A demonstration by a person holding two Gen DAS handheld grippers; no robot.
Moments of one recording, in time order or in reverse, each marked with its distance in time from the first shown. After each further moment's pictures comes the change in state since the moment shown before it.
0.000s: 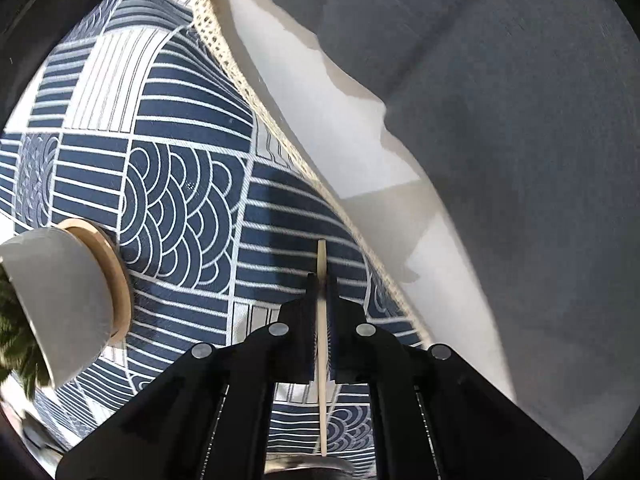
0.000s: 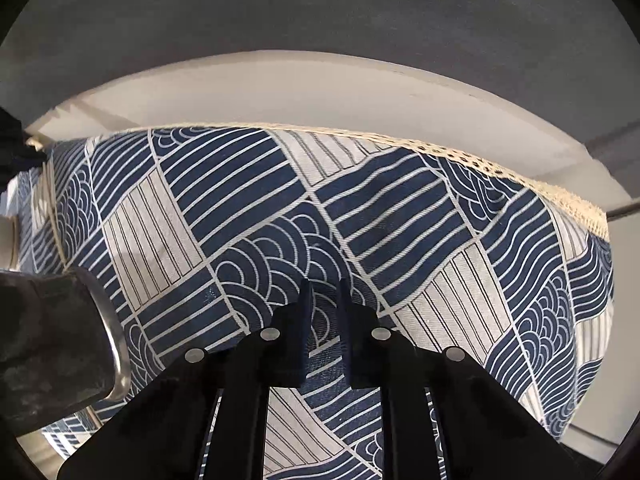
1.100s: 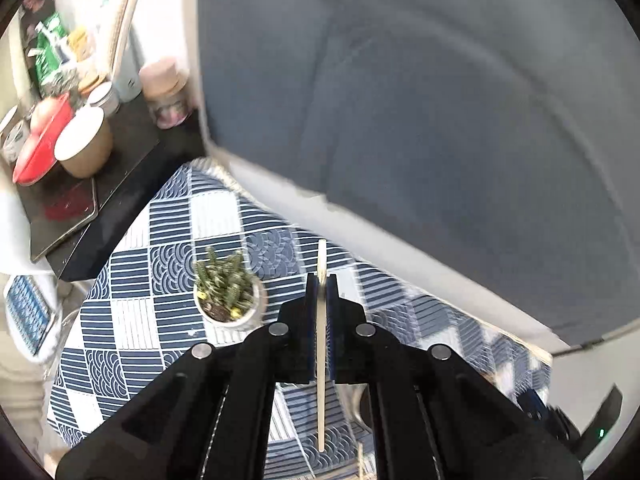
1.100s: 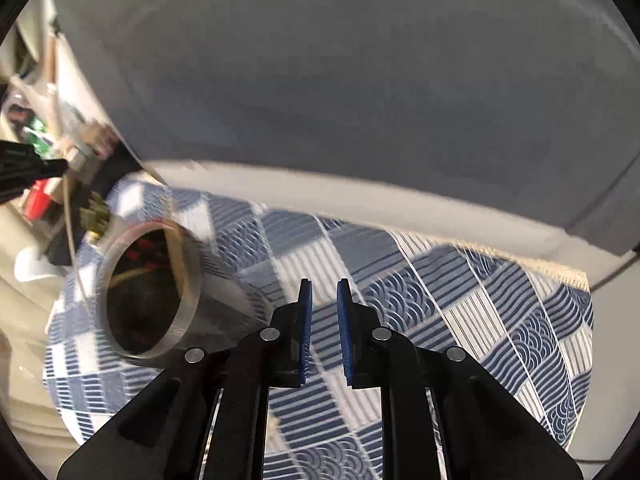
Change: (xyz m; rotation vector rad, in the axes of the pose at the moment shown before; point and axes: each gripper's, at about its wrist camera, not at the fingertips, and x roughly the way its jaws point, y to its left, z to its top) left arm -0.228 0.087 -0.114 0.482 -0.461 -0.143; right arm -0.172 0.061 -0.096 -0.140 -0.403 0.169
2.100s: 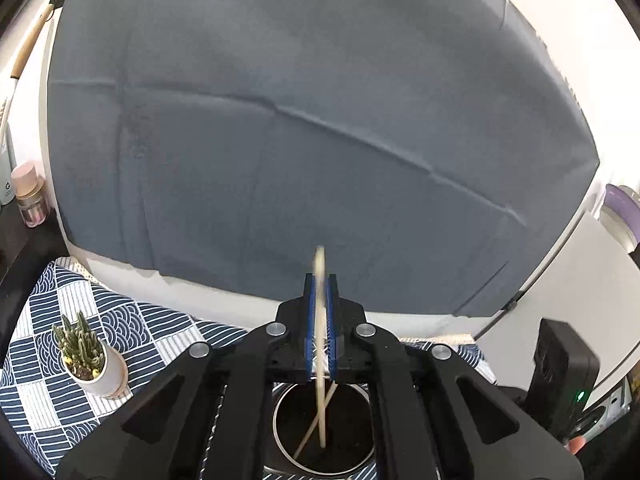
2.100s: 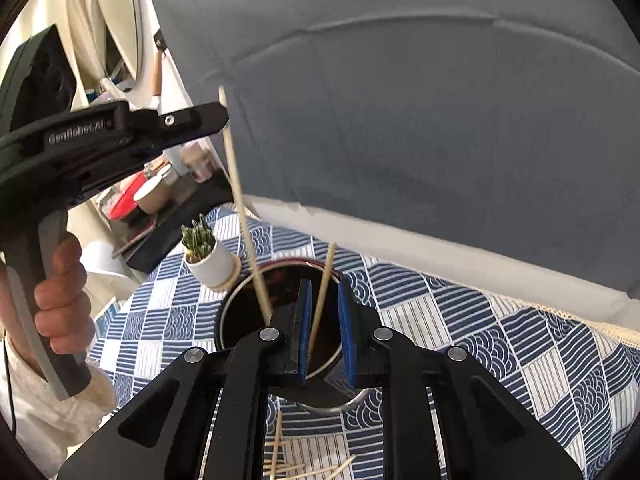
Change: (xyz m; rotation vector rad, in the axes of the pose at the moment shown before) left arm -0.004 -0.140 -0.119 0.302 -0.322 -0.431; right arm -0.027 0.049 -0.003 -0.121 -0.176 0.265
